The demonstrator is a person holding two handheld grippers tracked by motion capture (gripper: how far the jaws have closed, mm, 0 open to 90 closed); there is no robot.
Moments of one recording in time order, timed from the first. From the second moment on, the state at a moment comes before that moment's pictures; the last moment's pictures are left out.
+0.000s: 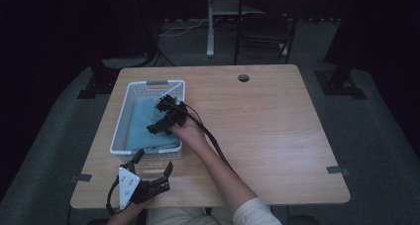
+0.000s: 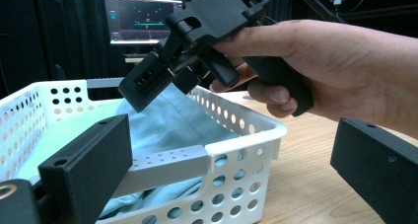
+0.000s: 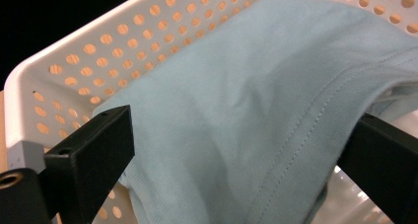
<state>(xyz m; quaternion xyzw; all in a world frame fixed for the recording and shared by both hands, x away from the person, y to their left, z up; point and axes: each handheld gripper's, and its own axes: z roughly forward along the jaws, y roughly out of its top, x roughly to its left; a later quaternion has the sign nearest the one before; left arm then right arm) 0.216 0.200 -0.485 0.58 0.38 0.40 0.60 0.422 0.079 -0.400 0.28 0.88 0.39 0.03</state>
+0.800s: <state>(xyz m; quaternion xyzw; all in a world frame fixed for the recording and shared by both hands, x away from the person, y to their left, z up) 0.215 0.200 -0.485 0.58 0.38 0.40 0.60 0.406 0.051 -0.409 0.24 0.82 0.52 0.07</state>
